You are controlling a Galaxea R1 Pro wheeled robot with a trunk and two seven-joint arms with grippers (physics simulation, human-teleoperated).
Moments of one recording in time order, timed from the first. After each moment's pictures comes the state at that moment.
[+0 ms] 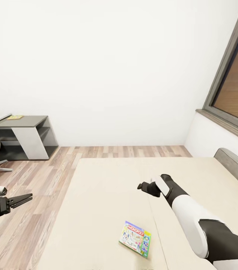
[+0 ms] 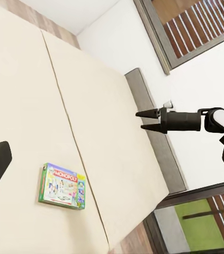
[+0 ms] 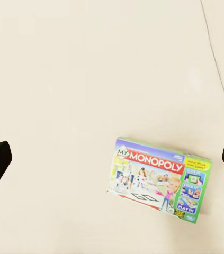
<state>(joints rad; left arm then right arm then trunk) -0.43 0.51 0.53 -0.98 0.05 0.86 -1.57 -0.98 0.07 -0.09 -0.35 -0.37 0.72 -0.13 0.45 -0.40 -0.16</state>
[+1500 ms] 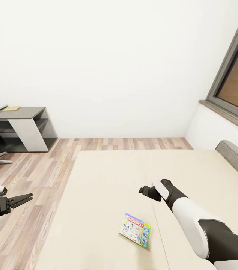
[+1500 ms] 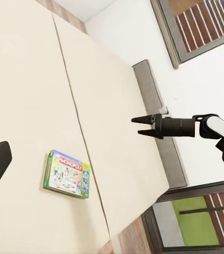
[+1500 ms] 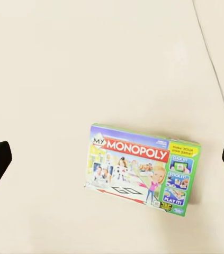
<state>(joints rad) -0.43 0.51 0.53 -0.98 0.05 0.86 -1.57 -0.98 0.07 -0.08 -0.26 -0.37 0.62 -0.13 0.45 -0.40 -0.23</state>
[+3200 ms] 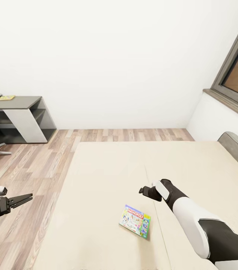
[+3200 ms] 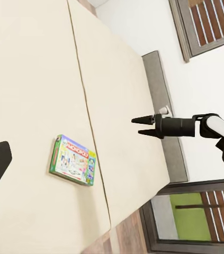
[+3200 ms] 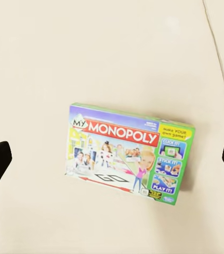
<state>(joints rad) -0.43 0.51 0.53 -0.98 0.05 0.86 -1.57 -0.98 0.06 -0.06 -0.25 -0.37 0.63 -0.12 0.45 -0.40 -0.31</state>
